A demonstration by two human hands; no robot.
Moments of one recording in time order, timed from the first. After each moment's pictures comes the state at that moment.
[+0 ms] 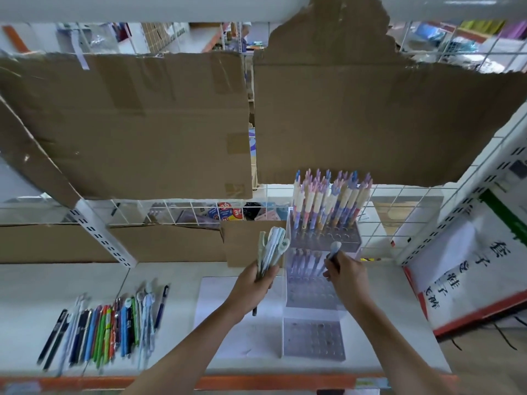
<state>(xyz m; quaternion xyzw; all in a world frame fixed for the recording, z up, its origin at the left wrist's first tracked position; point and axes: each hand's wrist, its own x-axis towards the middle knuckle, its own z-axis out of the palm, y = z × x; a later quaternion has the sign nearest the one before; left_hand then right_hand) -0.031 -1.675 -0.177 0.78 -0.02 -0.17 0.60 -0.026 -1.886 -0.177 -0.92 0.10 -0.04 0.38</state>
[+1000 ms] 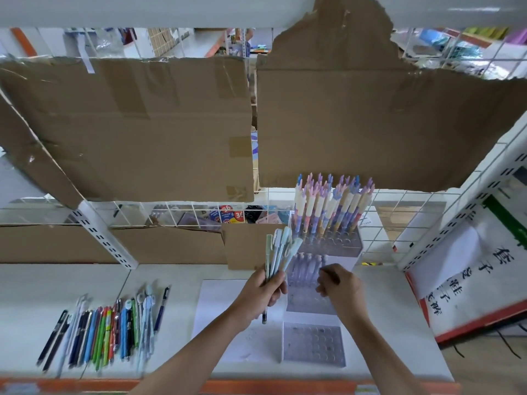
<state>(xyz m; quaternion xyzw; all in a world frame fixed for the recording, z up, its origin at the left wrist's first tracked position) -0.038 -1.684 -0.169 0.69 -0.04 -0.21 0.69 -0.039 -1.872 -0.185 -0.84 0.15 -0.02 0.52</state>
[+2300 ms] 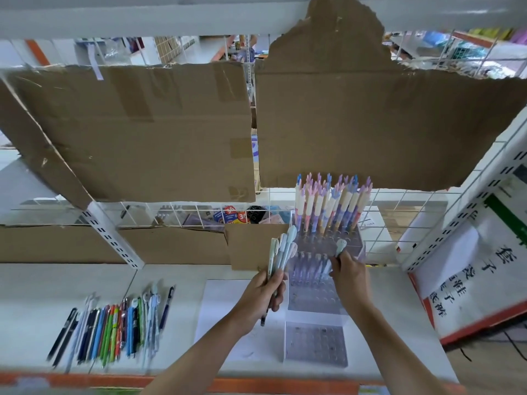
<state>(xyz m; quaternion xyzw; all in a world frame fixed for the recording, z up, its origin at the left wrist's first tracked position) -0.051 -1.690 -0.161 0.67 0.00 -0.21 0.72 -0.014 -1.889 -0.191 -0.94 0.10 -0.10 0.32</state>
